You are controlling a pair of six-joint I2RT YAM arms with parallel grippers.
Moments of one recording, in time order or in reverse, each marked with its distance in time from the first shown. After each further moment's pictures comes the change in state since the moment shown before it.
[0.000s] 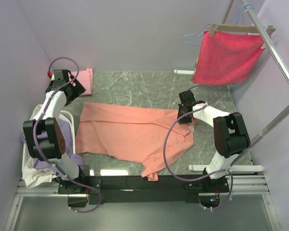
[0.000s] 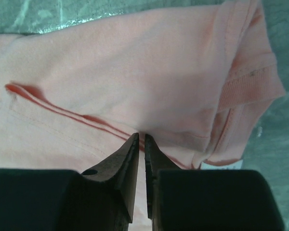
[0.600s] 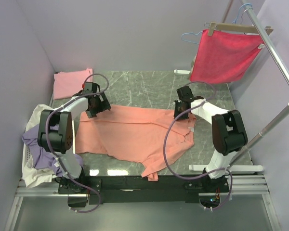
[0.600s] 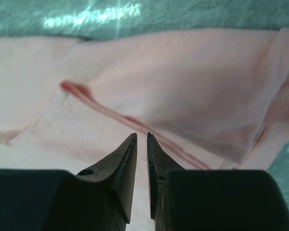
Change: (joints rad) left arm -0.269 0.071 -0.163 0.050 0.105 0.011; right arm 0.015 0.009 0.085 -0.053 -0.108 -0.032
